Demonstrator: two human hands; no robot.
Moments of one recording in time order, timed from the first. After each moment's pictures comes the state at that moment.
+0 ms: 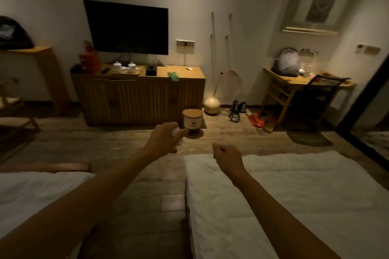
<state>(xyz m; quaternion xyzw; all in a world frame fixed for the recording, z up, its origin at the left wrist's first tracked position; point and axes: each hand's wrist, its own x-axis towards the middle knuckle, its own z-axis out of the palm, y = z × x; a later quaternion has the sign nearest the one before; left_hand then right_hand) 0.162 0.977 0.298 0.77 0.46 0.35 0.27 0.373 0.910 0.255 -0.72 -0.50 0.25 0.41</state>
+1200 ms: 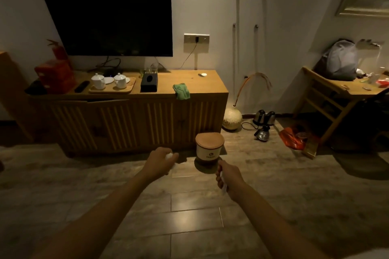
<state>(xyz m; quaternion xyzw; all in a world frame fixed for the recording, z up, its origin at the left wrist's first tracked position) 0.192 1.686 0.201 0.71 0.57 0.23 0.34 0.418 1.633 0.164 -0.70 -0.19 0.53 0.44</state>
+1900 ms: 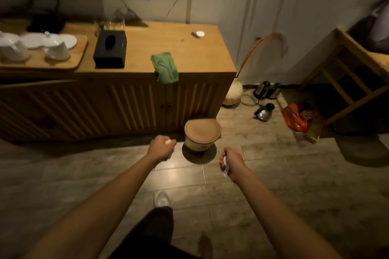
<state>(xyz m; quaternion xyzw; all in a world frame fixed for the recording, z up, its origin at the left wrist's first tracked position) 0.316 2.112 0.029 0.58 0.64 0.14 0.48 0.545 2.030 0.039 -0.76 -0.04 0.53 0.38</state>
